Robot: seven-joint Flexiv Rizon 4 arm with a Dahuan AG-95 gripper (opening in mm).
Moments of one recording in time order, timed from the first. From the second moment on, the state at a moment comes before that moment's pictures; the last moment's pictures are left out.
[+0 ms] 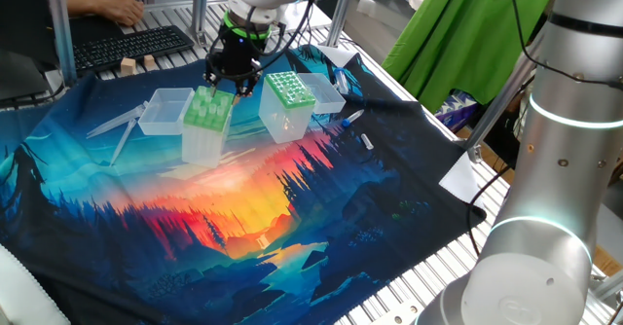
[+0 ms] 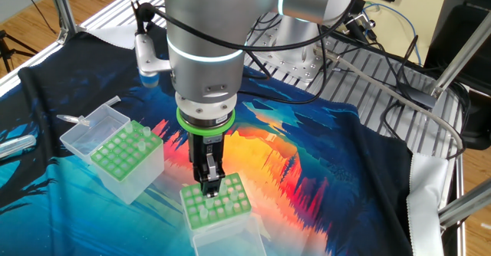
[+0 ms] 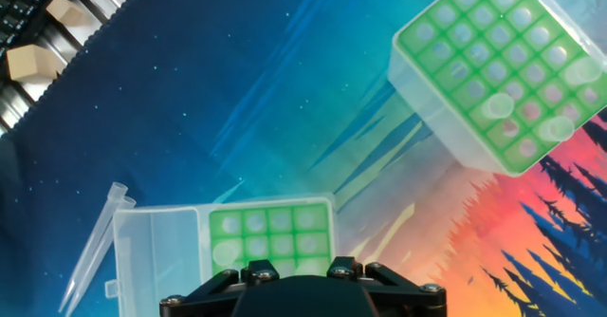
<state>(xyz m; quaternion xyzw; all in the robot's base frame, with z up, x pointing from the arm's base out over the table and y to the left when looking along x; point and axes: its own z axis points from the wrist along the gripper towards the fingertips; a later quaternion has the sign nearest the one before) 0.655 0.068 0.150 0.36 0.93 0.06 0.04</state>
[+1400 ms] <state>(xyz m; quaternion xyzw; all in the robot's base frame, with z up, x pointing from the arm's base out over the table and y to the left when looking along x) 0.648 0.061 0.149 0.36 0.93 0.07 0.05</state>
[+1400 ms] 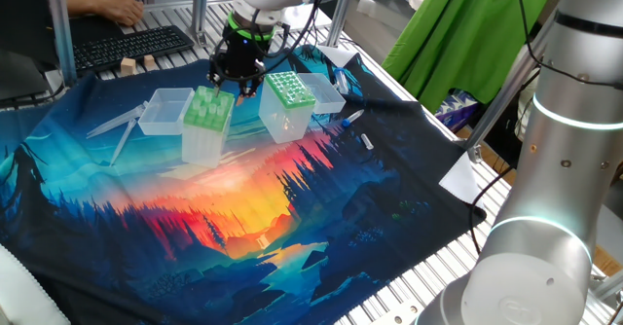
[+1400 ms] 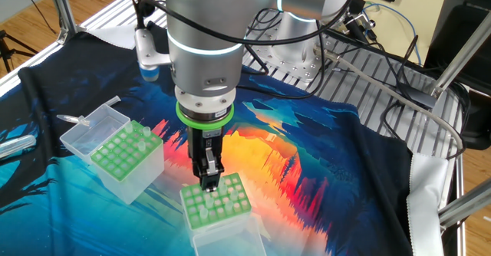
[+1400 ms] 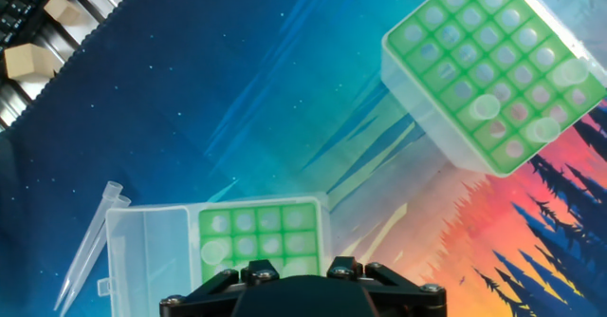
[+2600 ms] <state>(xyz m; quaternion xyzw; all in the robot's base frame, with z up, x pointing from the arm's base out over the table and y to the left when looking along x) 0.649 0.062 0.146 0.37 0.93 0.07 0.05</state>
